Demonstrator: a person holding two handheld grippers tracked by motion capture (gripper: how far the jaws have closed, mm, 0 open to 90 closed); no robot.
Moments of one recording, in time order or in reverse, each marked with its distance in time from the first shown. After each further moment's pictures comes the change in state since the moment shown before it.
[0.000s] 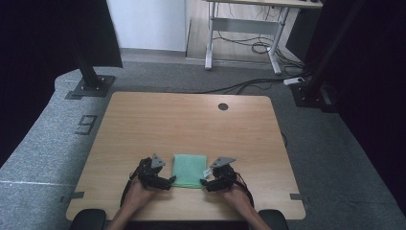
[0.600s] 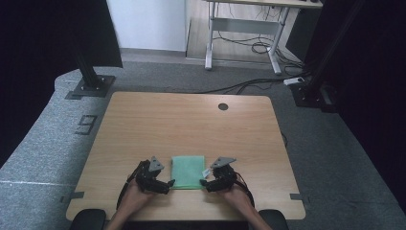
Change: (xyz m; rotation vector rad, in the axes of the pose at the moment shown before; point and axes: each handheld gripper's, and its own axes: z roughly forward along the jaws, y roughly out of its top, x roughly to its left) left arm -0.009 -0.004 -0.016 0.002 -0.025 0.031; right arm 0.000 -0.001 -0.001 -0.002 0.018 0.005
